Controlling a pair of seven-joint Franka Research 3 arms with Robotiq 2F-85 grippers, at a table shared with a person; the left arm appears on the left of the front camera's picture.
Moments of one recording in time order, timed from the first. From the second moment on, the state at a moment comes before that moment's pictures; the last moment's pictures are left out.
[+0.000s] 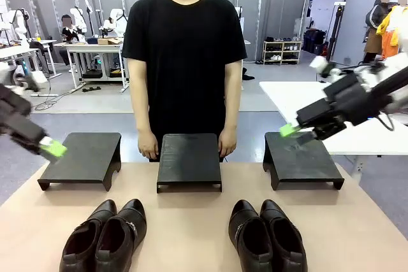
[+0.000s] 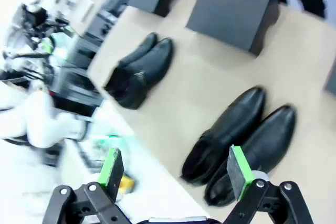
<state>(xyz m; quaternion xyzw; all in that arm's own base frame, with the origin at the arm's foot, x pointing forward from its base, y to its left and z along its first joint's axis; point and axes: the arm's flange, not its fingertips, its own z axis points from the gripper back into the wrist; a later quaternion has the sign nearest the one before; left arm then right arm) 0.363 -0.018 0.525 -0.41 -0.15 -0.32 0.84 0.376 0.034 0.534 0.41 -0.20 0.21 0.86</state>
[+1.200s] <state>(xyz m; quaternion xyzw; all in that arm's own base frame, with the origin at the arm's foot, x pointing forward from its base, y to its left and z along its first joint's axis) 0.249 0.267 0.444 -0.60 -0.26 -0.09 0.75 0.272 -0.245 0.455 0.59 -0.26 -0.02 0.77</state>
